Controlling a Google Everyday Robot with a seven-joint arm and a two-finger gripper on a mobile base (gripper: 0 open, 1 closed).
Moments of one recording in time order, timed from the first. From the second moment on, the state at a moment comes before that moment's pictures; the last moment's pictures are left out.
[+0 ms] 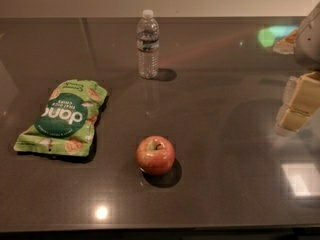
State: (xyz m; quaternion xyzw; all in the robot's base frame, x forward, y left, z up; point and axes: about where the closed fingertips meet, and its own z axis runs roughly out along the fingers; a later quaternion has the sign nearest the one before) arm 0.438 -0.217 0.976 -0.60 0.78 -0.03 0.16
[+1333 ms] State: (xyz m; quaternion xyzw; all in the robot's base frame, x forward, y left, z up) arm 0.479 -0.190 0.978 -0.61 0.77 0.01 0.20
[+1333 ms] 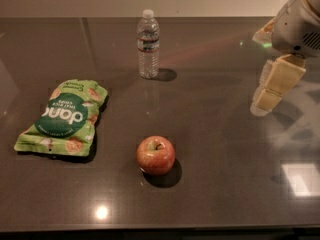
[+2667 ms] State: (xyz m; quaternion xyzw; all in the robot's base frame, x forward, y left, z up) arm 0.602 -0.102 0.980 -0.59 0.73 0.11 0.33
